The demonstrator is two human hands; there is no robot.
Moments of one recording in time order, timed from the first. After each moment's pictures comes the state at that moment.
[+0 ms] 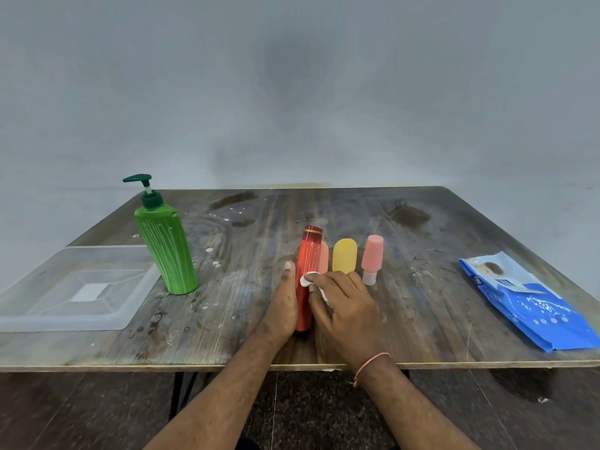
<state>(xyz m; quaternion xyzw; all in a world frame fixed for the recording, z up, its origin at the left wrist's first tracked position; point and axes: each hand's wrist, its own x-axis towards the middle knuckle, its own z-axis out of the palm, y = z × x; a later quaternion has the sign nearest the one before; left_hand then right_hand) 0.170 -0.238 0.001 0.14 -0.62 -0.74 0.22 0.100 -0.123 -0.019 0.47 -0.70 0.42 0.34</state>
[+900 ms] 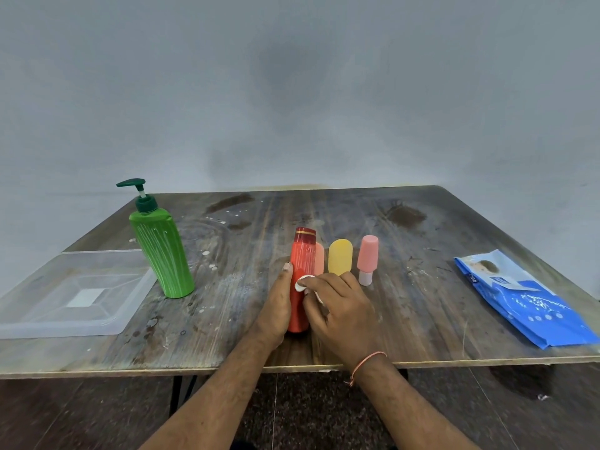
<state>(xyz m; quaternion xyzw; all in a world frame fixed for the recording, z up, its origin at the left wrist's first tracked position) 0.173 -0.240 0.005 0.16 -0.63 -0.73 0.21 0.100 -0.122 -0.017 0.48 -0.71 0.41 0.32</state>
